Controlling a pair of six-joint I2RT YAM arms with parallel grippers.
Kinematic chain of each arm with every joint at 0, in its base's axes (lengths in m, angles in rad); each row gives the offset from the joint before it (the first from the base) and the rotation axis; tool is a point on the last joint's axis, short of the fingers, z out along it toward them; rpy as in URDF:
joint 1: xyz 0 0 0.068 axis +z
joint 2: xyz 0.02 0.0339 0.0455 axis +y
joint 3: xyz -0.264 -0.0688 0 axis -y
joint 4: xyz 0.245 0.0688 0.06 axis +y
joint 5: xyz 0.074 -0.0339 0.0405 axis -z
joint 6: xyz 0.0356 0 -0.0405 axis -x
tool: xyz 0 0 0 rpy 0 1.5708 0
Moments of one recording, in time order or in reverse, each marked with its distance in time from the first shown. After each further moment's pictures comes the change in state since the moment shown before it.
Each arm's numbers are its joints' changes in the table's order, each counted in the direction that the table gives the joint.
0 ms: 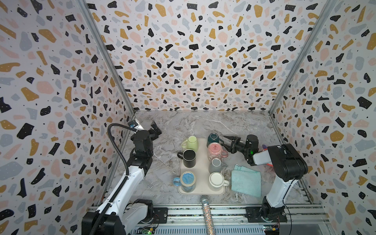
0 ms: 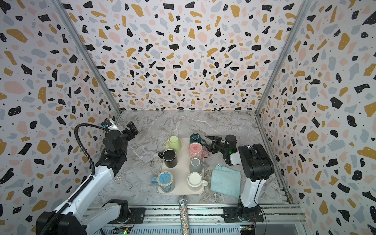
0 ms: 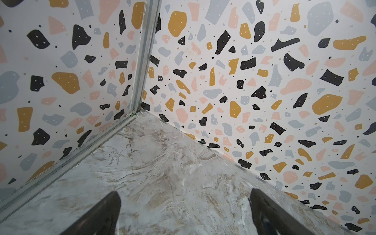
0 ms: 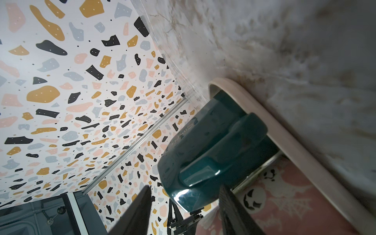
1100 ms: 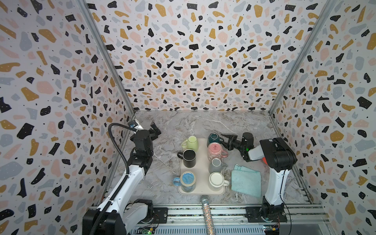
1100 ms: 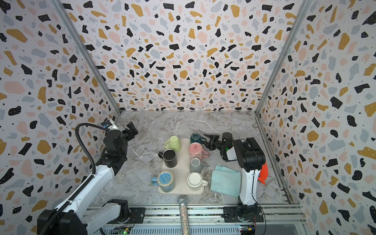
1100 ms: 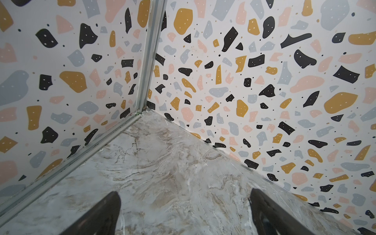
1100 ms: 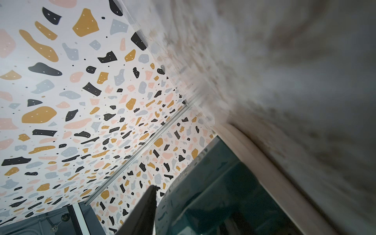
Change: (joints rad) left arm 0.007 0.017 0.000 0.005 -0.017 -0.007; right arm 0.013 0.186 0.141 -0.053 0.017 -0.031
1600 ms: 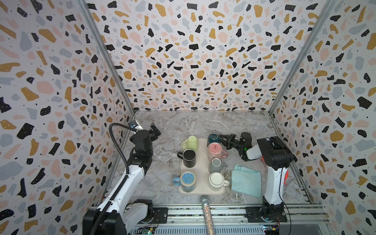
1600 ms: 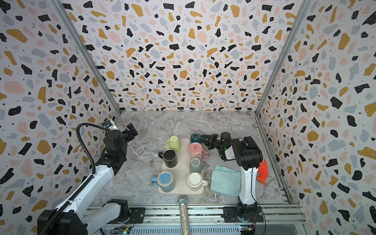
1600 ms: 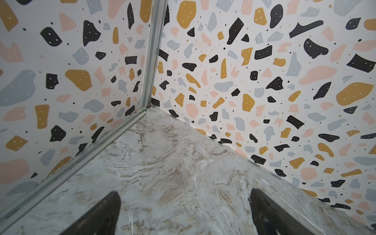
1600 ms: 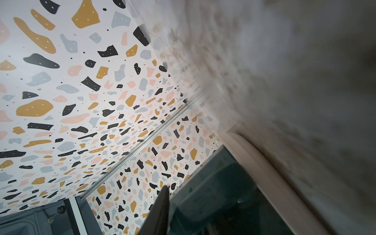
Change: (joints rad) left arm 0.007 0.000 0.000 0.034 0.000 -0.022; right arm 0.020 0.053 0.040 -0.050 0.009 0.001
